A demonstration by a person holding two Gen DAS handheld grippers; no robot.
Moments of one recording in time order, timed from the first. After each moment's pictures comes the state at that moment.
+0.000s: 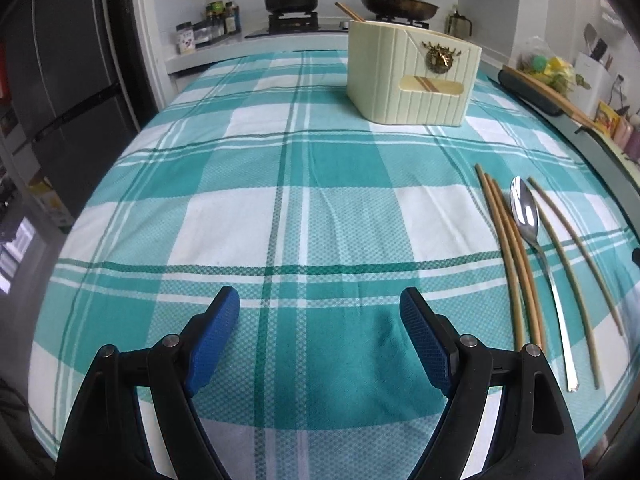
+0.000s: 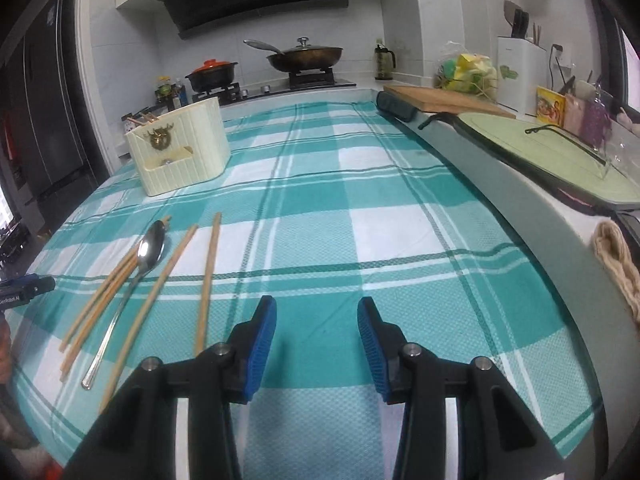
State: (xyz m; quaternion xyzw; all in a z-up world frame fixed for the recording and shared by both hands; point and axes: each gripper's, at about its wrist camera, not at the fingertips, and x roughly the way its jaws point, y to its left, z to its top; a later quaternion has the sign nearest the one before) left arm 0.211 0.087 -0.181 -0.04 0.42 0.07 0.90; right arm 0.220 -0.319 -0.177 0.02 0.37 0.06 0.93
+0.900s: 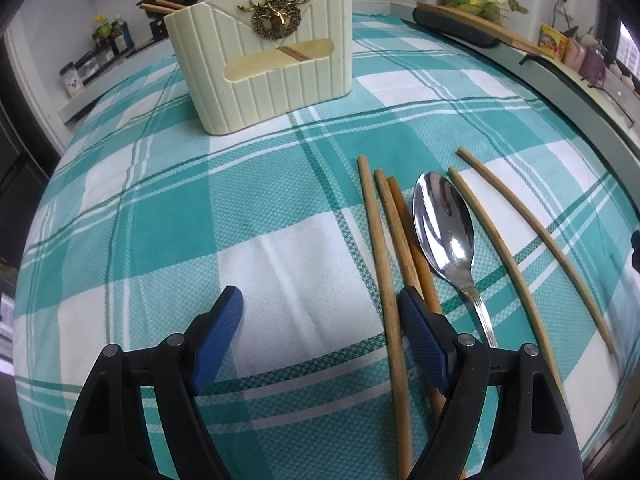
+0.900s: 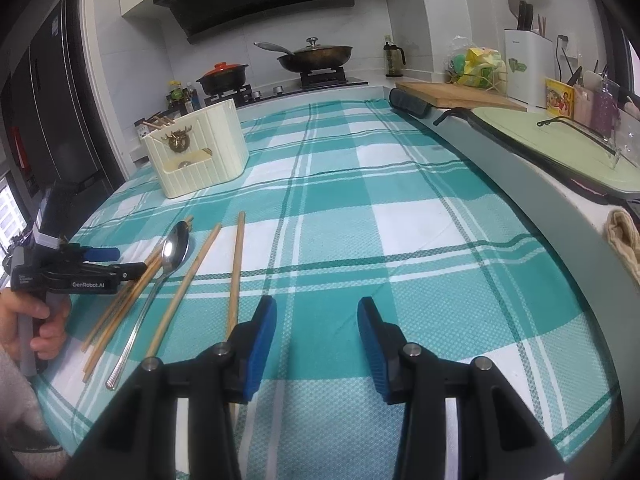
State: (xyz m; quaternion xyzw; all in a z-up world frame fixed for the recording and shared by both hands) left arm 0.303 -0.012 -0.193 0.06 0.47 -0.05 0.88; right arm 0.207 -0.304 -0.175 0.03 0.37 0.09 0.92
